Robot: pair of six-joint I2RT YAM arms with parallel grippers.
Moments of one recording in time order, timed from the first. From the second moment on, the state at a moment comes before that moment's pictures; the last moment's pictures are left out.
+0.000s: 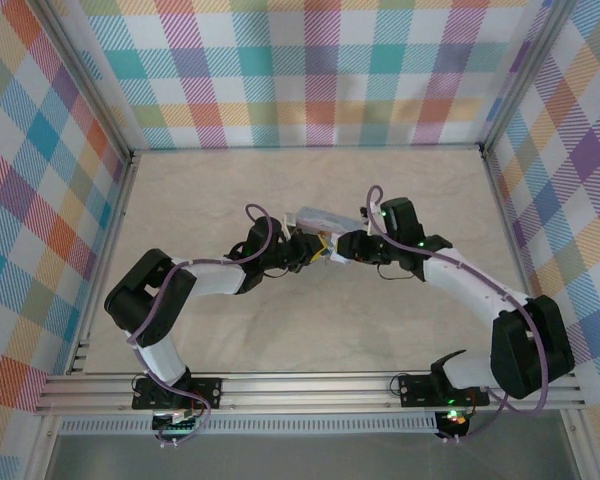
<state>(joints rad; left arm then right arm) -0.65 1.73 0.80 0.55 0.44 -1.32 0.49 1.34 0.89 -0.35 -0.43 0.48</state>
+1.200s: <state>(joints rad) -0.65 1.73 0.80 0.55 0.45 -1.32 0.73 1.51 1.05 -0.50 -0.05 0.22</state>
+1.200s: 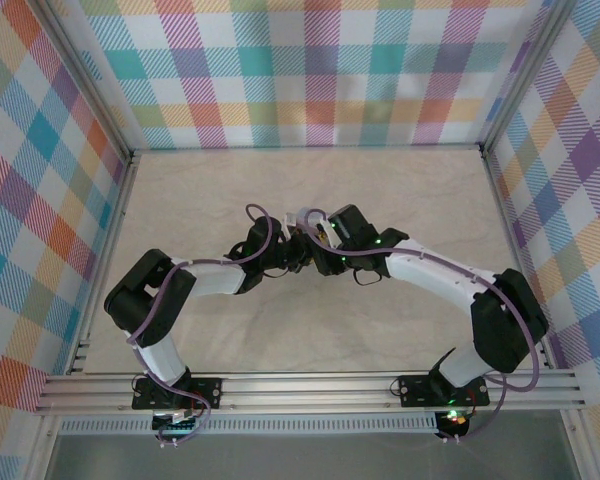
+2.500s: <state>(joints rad) -0.63 1.60 0.69 0.34 0.35 -1.23 0.74 1.67 0.91 -0.34 -0.15 0.24</state>
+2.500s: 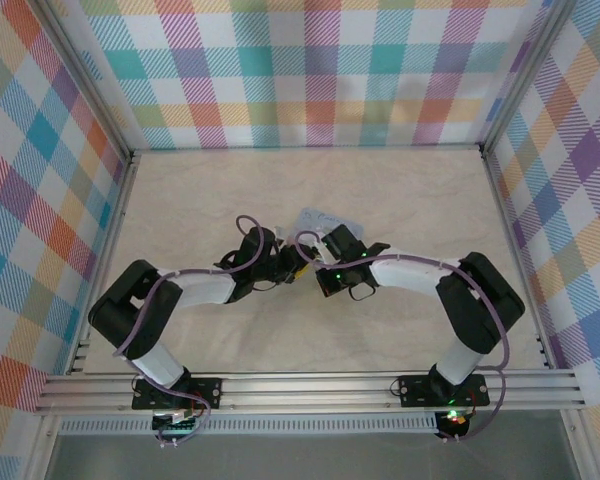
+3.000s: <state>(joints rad) -0.55 1.48 0.77 0.09 0.22 -1.05 0.74 1.63 0.88 -0.31 -0.14 0.22</state>
